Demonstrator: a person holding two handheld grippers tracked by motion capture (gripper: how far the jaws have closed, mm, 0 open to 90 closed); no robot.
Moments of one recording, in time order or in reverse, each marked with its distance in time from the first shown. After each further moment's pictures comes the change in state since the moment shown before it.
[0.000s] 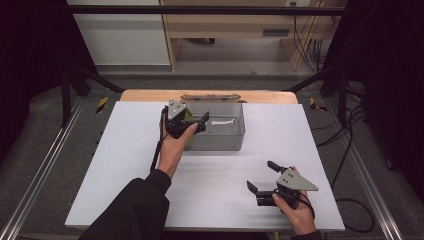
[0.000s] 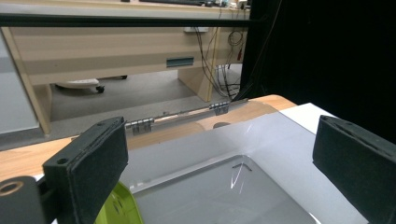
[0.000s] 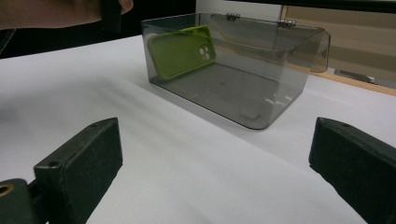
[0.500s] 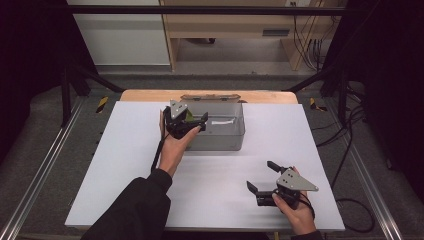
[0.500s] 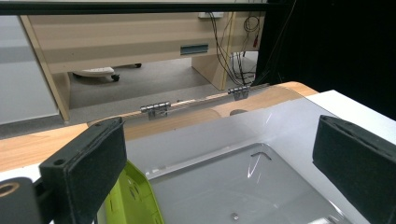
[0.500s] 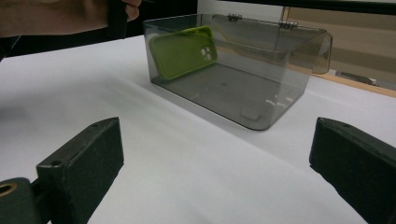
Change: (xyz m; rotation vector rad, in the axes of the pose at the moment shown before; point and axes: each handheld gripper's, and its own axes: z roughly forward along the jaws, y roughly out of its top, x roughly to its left) left arm 0.002 -0.008 0.010 0.062 0.065 0.018; right arm 0.000 0.000 0.000 -0.003 0.005 -0.008
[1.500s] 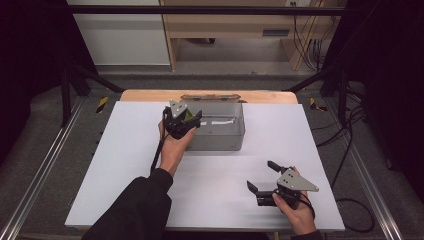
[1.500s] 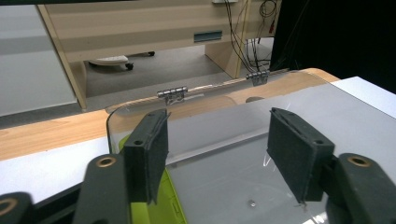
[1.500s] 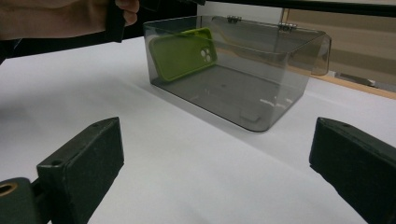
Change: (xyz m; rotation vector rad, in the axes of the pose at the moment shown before) left arm 0.003 -0.003 0.002 0.055 0.065 0.013; right arm 0.000 0.000 0.000 -0.006 0.001 -0.001
